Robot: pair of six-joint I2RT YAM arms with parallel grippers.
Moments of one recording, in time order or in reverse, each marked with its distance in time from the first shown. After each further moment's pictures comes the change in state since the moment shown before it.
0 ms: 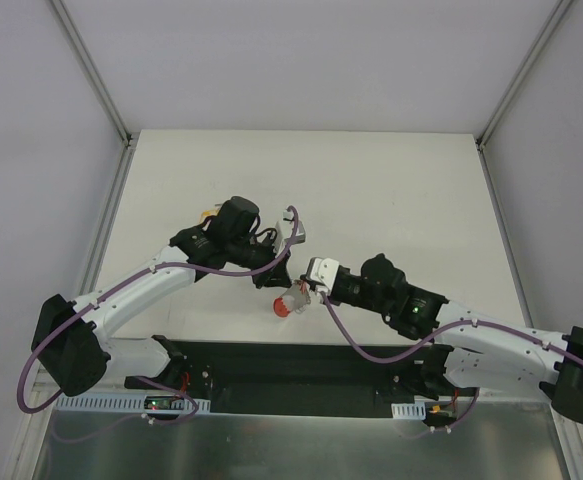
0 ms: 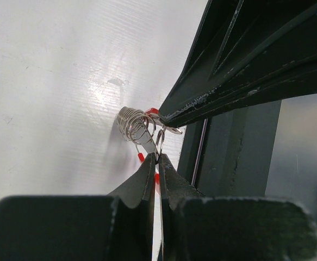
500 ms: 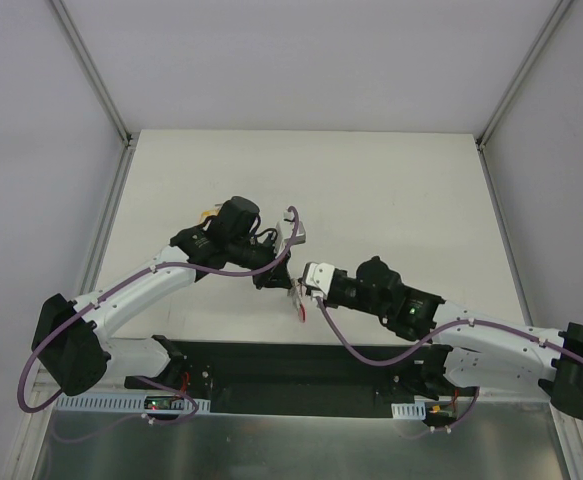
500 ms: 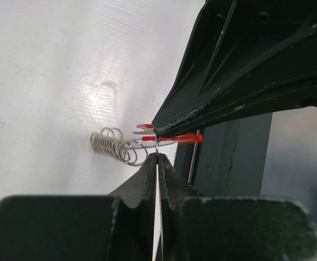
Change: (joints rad) left arm 0.000 0.002 0.000 0.000 0.027 0.000; right arm 0.024 0.023 0.000 0.000 0.018 -0.023
